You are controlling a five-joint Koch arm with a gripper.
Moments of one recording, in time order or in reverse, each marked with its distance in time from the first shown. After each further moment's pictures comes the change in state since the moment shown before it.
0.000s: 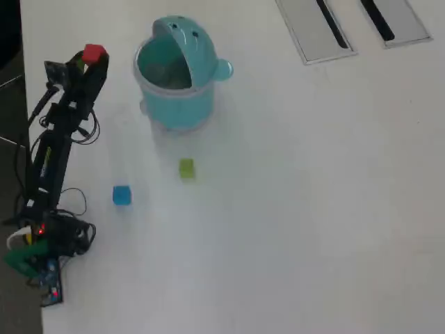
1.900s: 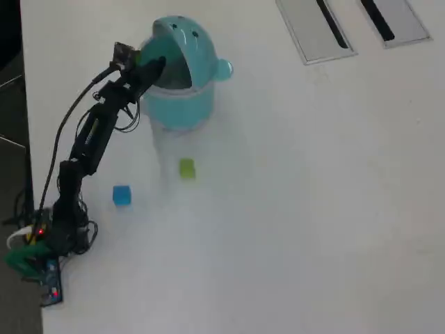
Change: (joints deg) arm 12.8 -38.1 -39.9 16.7 1.7
